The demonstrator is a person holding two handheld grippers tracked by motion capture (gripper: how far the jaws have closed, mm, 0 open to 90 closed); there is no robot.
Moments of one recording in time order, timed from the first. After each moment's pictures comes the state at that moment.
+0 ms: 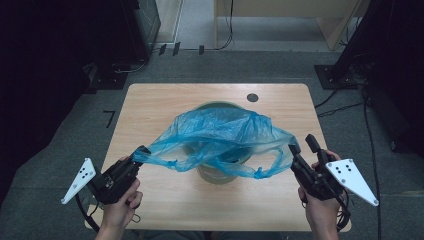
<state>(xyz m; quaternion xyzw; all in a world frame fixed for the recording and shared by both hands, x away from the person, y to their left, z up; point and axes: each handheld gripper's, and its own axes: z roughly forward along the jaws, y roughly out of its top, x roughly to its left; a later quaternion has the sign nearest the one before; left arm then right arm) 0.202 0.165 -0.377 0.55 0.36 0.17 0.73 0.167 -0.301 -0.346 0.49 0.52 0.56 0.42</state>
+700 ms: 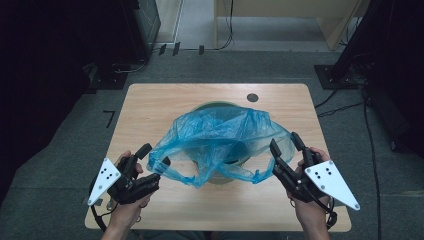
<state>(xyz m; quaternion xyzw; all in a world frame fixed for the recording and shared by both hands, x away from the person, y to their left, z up) 0.199 0.130 -0.377 0.62 0.34 0.24 0.67 0.165 -0.266 -0.335 0.43 0.54 0.58 0.43</state>
